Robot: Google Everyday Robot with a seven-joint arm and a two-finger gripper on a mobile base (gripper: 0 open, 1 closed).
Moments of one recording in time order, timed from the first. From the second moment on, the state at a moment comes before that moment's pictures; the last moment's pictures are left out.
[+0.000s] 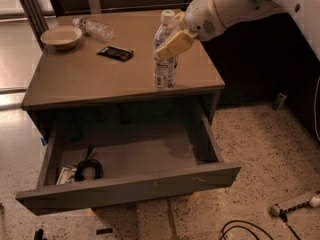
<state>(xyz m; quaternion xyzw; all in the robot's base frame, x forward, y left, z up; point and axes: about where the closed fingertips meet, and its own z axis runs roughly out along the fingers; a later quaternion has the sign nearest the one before) 0.633 -0.020 0.961 -0.61 0.65 0.24 0.40</state>
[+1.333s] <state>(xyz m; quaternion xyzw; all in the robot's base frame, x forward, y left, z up) 0.532 -0.024 0.934 -0.60 0.66 0.28 0.36</state>
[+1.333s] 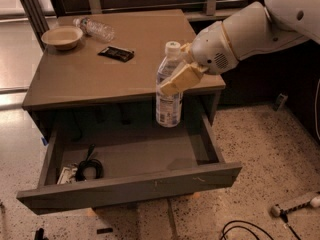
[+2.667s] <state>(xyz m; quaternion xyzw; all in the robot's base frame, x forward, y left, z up) 0.502 -0.011 0.791 -0.62 0.62 0.30 0.38</state>
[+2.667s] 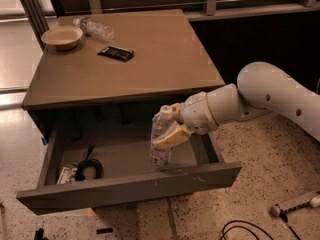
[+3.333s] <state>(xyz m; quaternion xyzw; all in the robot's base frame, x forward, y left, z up) 0.509 -0.009 0.771 -0.64 0.61 0.28 0.38</state>
